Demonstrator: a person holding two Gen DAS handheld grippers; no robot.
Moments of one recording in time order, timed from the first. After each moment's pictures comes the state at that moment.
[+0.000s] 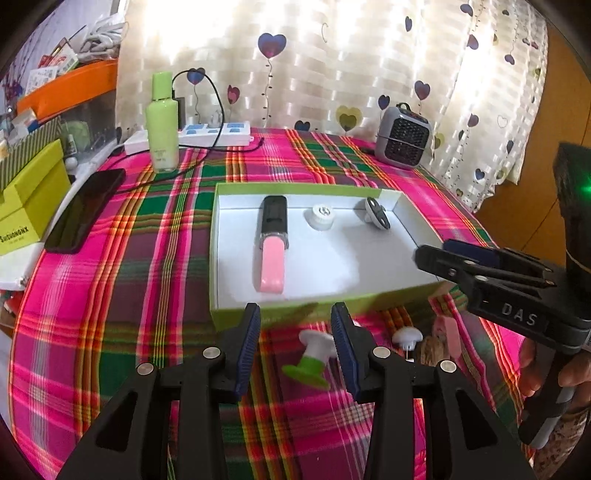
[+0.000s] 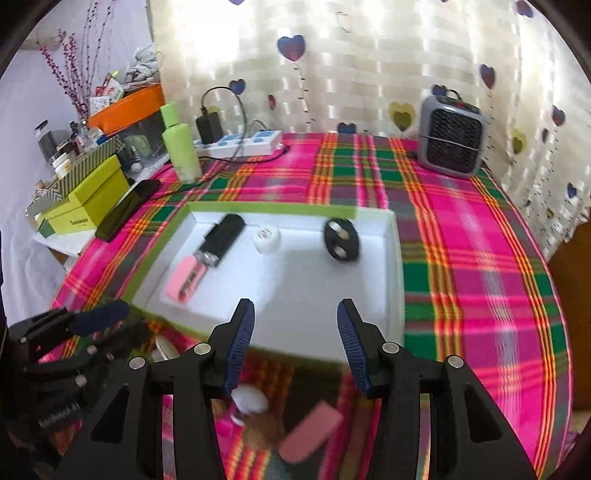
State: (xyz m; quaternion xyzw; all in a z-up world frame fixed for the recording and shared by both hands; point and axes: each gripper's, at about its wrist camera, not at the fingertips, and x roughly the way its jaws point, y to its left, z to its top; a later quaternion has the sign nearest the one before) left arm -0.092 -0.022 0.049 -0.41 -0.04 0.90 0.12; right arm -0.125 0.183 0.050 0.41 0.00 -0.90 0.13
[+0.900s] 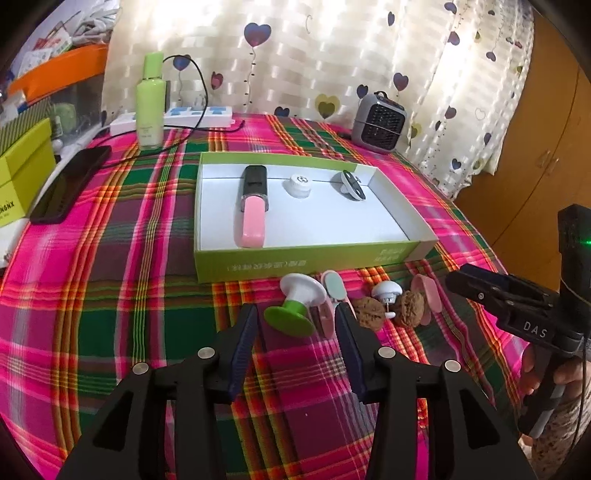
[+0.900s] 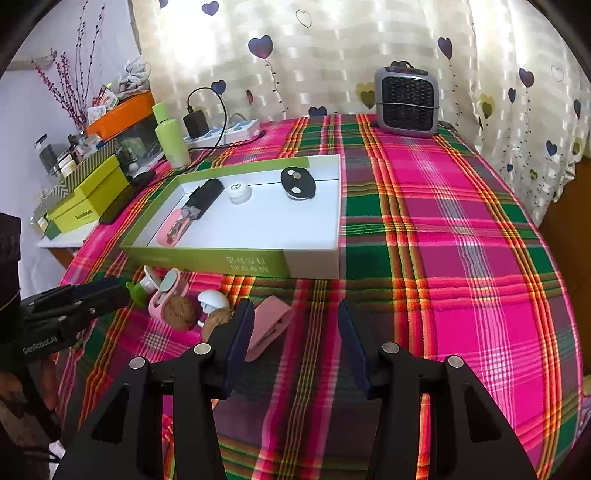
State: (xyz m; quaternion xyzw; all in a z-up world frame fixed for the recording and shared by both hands) left arm -0.065 -0.026 0.034 -0.41 -0.05 0.89 0.17; right arm -0.069 0.231 0.028 0.41 -0.04 -0.90 0.13
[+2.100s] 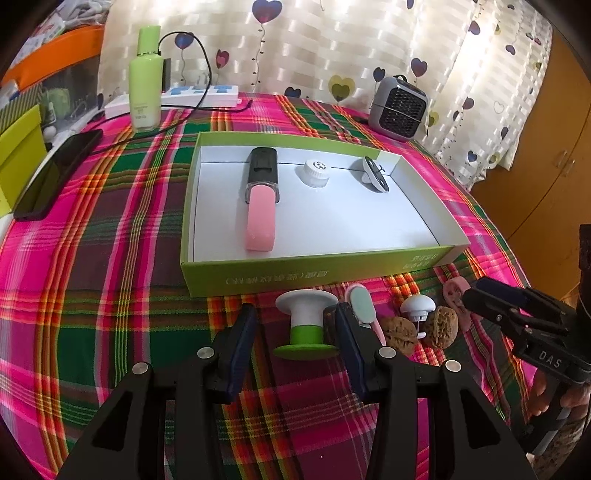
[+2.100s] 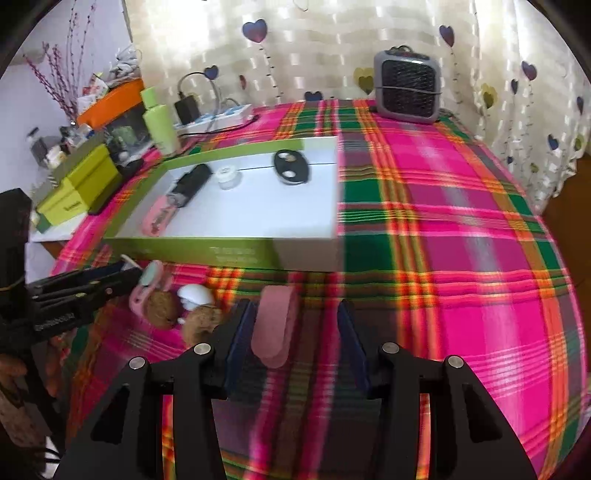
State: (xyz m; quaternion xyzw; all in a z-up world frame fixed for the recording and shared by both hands) left arm -0.098 -0.021 0.012 -0.45 -0.06 0.88 0.16; right arm -0.078 0.231 0.015 0.43 -0.02 -0.90 0.11
